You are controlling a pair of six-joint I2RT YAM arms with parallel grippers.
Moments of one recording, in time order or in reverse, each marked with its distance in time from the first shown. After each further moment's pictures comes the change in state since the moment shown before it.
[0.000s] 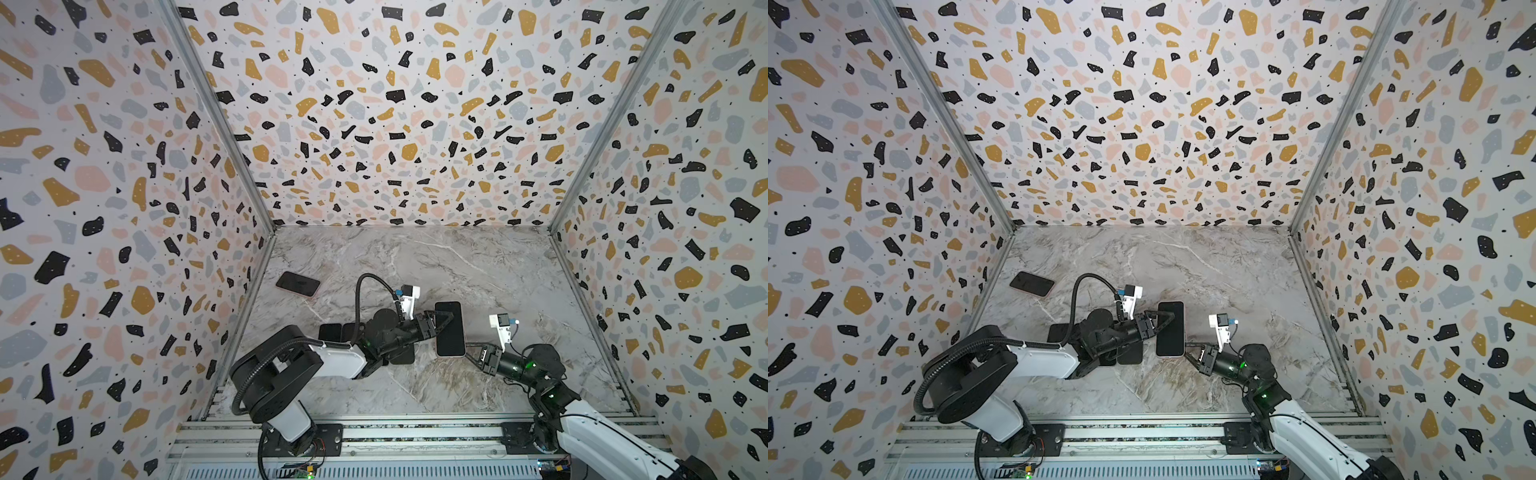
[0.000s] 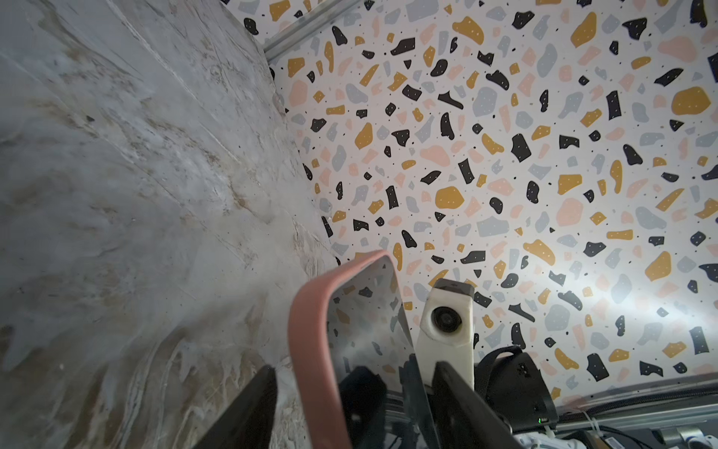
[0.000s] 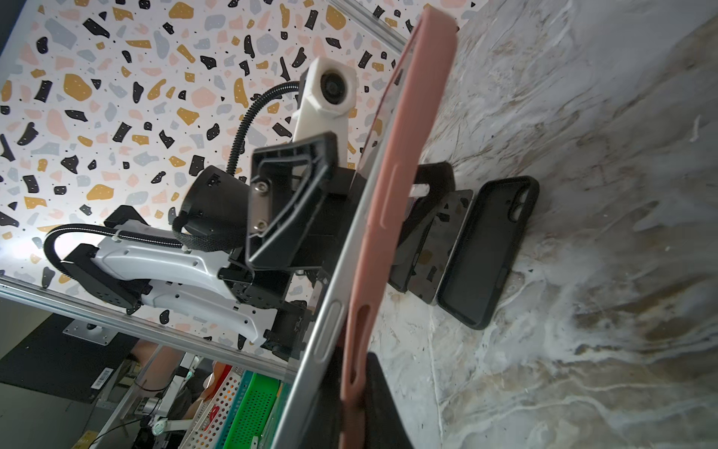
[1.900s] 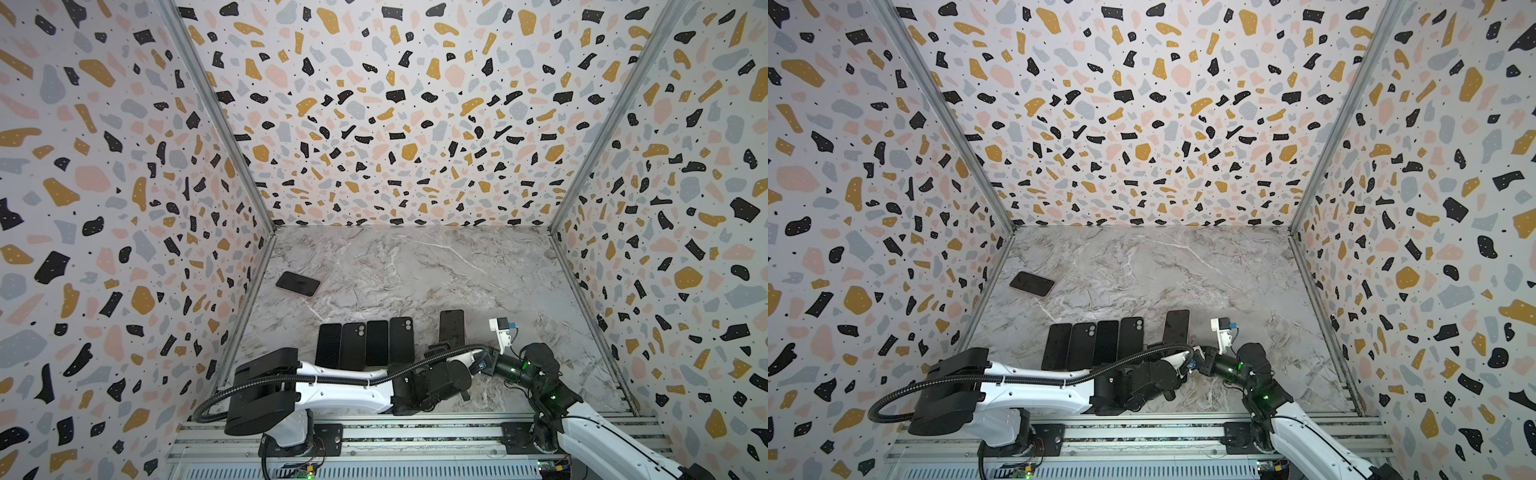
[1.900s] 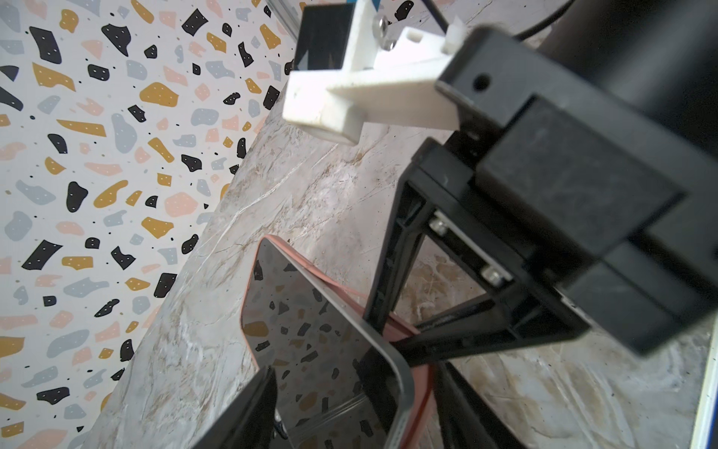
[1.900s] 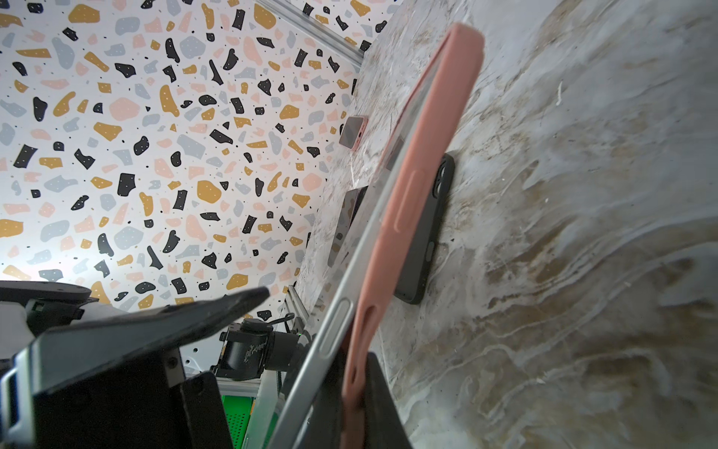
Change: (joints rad) left arm -0.551 -0.049 0.354 -0.951 -0.945 1.352; right arm -0.005 -0.043 -0.001 -0.202 0.080 -0.035
